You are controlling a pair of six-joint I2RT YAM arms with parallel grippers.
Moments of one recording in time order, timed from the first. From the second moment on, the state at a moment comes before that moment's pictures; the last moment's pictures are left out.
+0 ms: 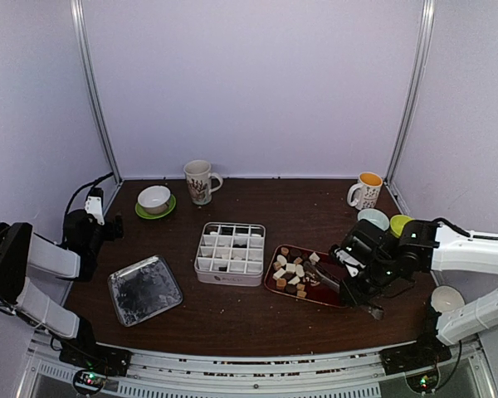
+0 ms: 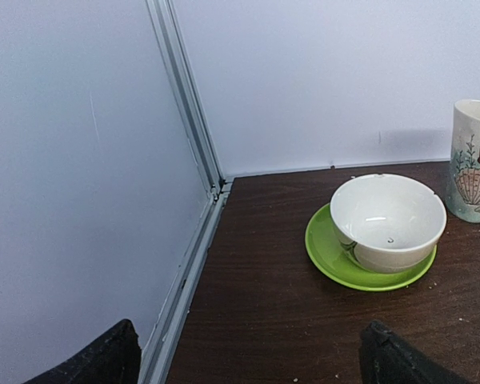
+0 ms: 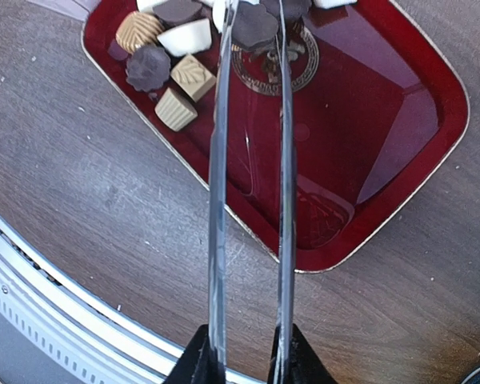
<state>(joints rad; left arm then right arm) 0.03 1.42 0.33 0.94 -0.14 0.16 0.94 1.17 0.83 -0.91 0.06 0.48</state>
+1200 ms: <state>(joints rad) 0.03 1.42 0.33 0.94 -0.14 0.16 0.97 1.44 1.16 -0.81 -0.15 0.25</state>
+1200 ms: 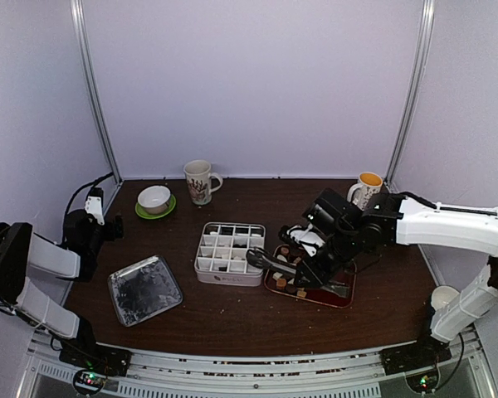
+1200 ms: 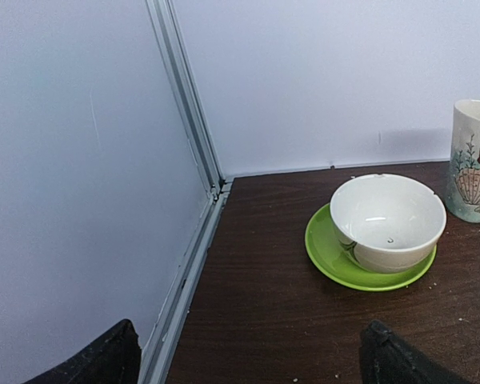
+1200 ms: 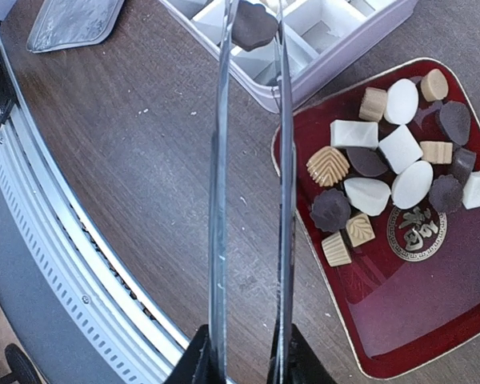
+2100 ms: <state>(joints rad) 0.03 1.42 0.33 0.94 -0.14 0.16 1.00 1.61 1.26 -0.80 -0.11 0.21</state>
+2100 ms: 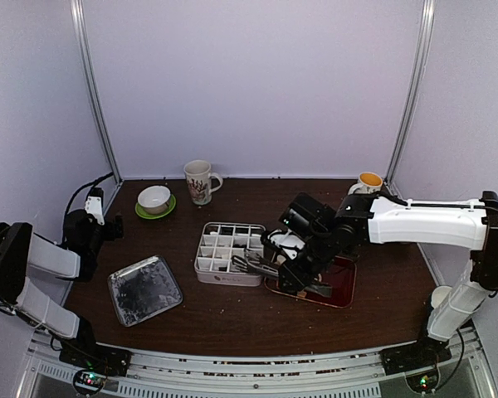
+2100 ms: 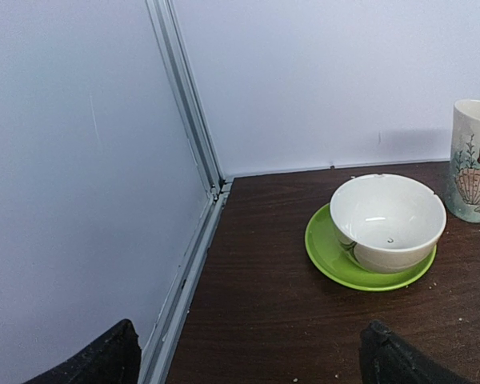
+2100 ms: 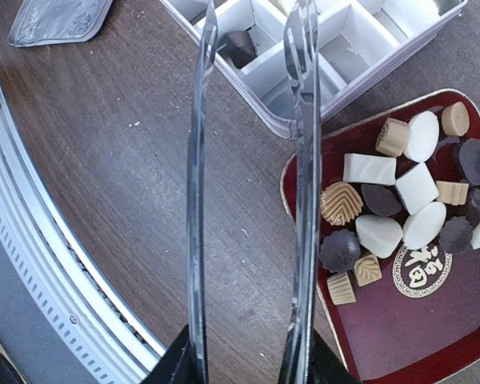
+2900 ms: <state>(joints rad) 0.03 1.42 0.33 0.94 -0.14 0.16 1.00 1.42 1.19 -0.76 -0.02 0.25</state>
